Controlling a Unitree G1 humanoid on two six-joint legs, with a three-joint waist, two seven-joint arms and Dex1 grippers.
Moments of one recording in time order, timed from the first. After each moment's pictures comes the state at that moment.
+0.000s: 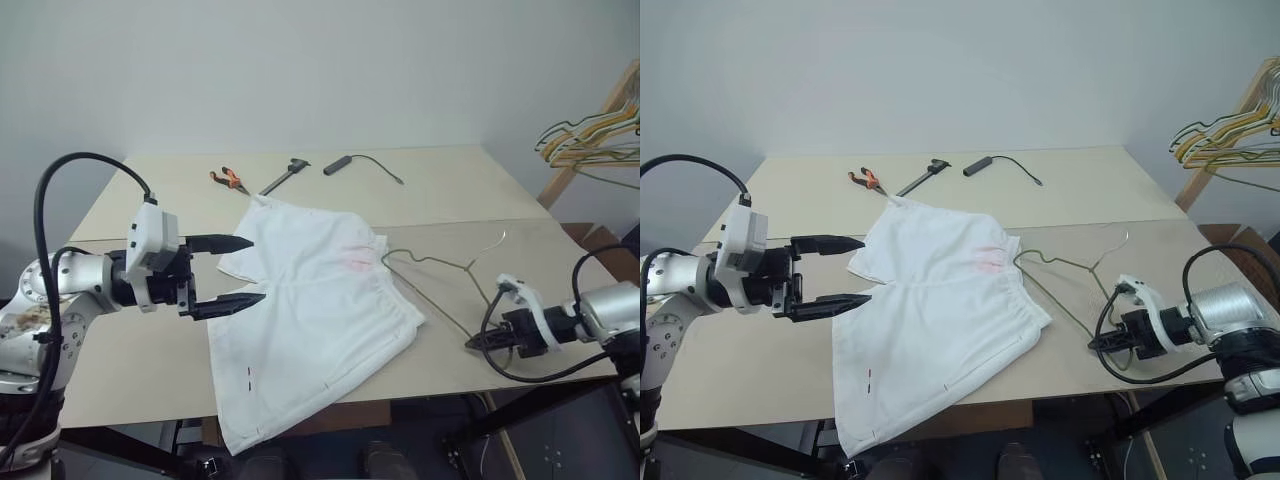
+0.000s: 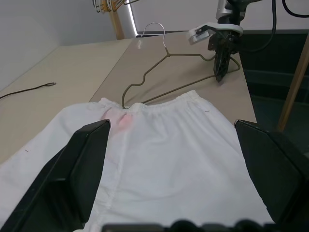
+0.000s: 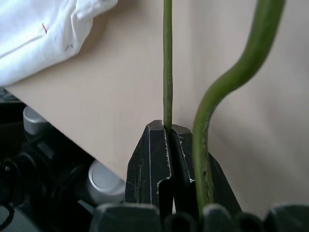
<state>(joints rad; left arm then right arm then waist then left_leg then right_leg) -0.26 0.88 0.22 -0.36 -0.67 0.50 -1.17 -0.57 -1.02 0.34 0.43 0.33 1.10 1.39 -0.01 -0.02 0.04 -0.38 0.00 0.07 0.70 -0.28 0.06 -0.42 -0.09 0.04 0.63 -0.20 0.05</state>
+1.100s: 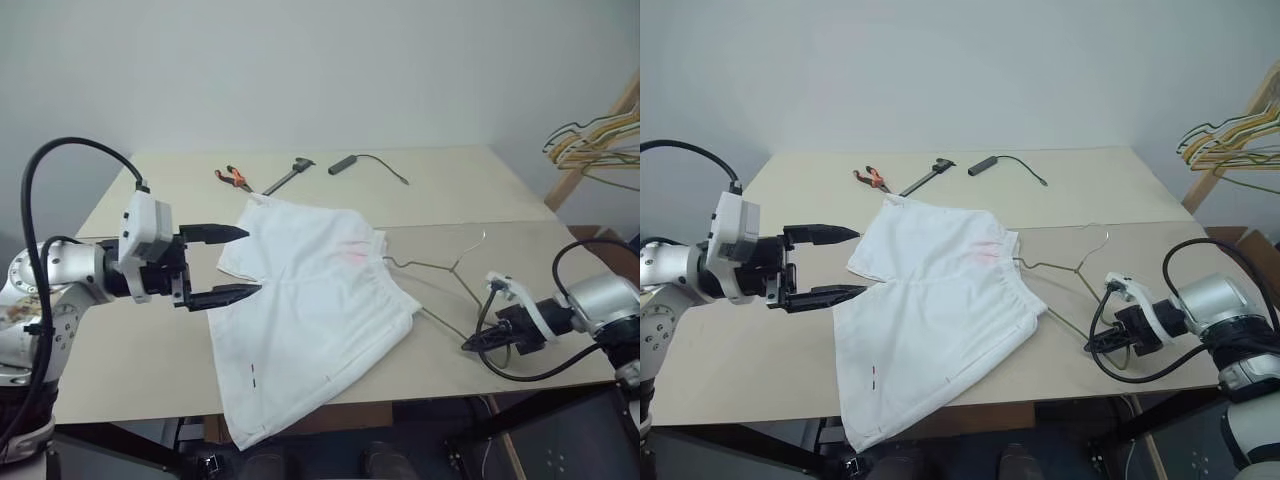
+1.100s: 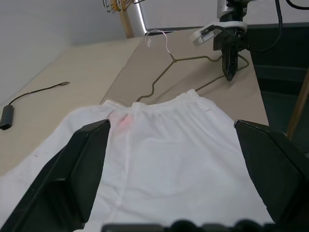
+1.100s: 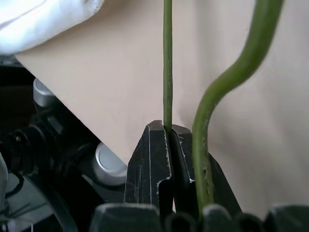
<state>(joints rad) -0.28 0.91 0.23 -0.35 -0.67 0.49 -1.17 -0.65 -1.01 0.49 0.47 0.27 1.02 1.54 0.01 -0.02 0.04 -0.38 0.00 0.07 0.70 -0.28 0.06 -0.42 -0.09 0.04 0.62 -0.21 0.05</state>
